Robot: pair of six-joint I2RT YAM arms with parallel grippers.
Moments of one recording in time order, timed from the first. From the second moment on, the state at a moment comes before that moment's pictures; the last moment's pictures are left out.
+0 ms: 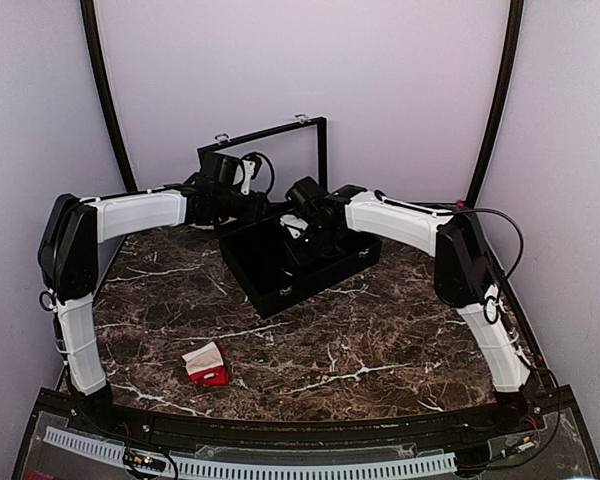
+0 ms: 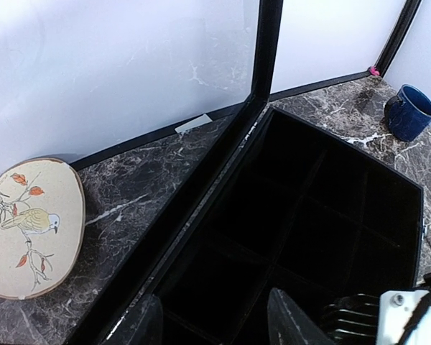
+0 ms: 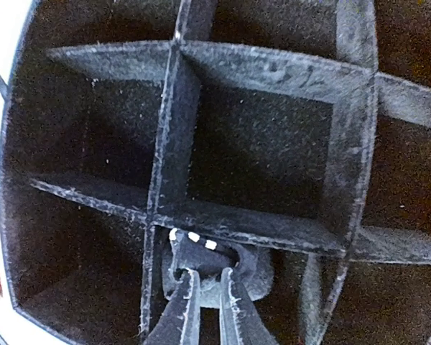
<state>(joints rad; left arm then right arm) -0.51 1.96 1.57 -0.16 -0.03 -0.09 0.79 2.40 2.20 -0.86 -0.12 0.14</state>
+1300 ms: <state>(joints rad) -0.58 1.57 1.29 0.01 -0.09 -0.06 0.80 2.13 1.98 -0.69 0.00 0.16</state>
